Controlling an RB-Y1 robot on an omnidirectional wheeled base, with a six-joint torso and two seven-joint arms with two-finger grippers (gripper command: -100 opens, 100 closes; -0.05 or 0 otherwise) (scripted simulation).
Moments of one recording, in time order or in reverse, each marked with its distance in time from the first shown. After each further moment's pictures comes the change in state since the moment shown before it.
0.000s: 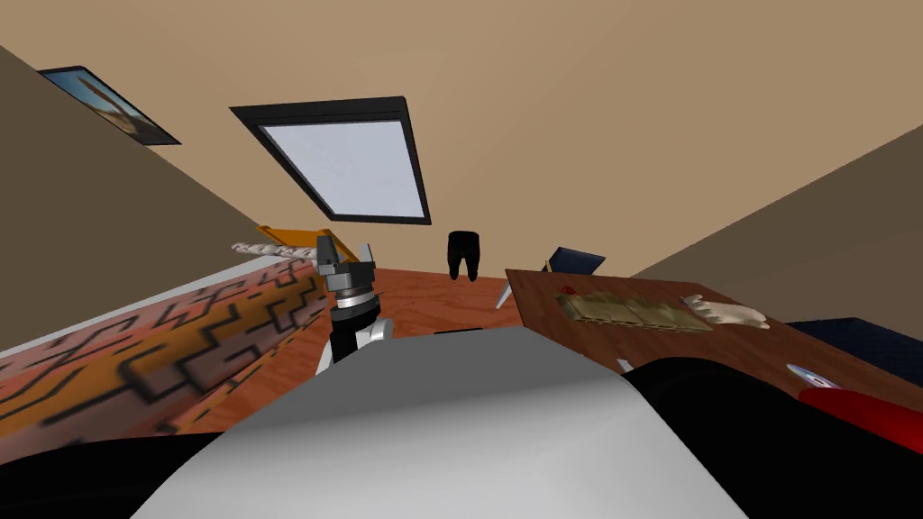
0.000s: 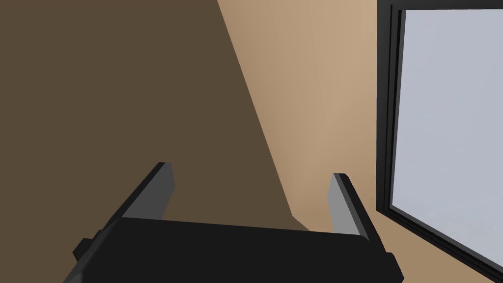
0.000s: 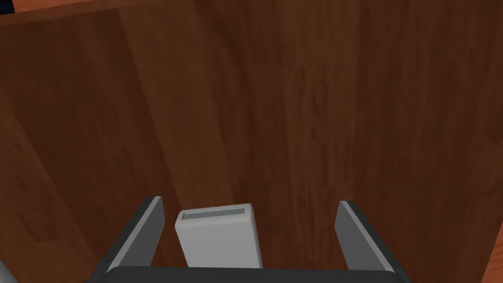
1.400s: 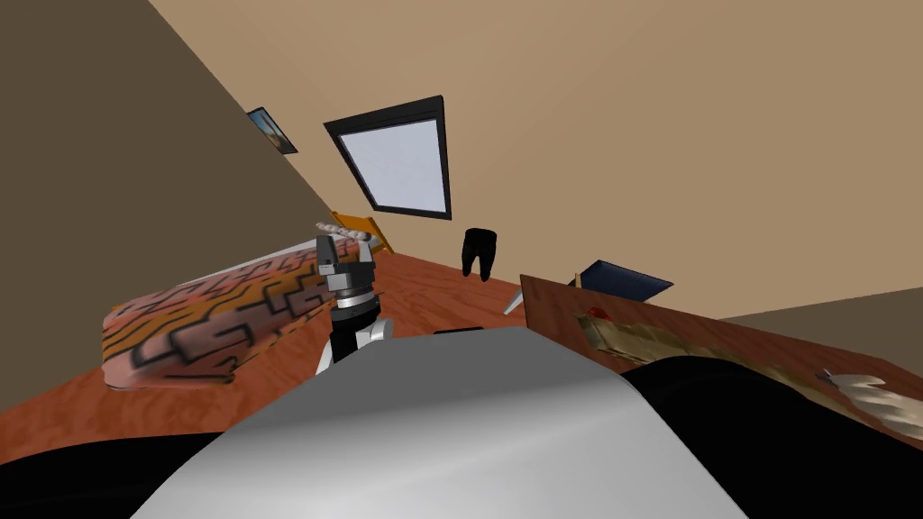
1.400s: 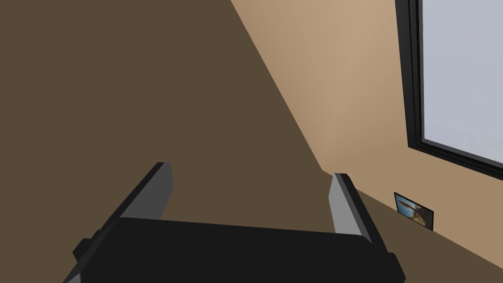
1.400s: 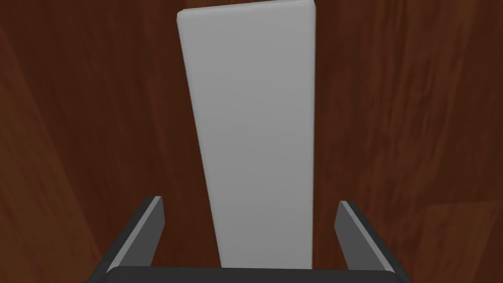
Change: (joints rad) left arm 0.000 0.000 0.000 0.000 0.000 0.000 0.000; right arm -0.127 0.032 0.115 0.019 0.042 0.052 -0.266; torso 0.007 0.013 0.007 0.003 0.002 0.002
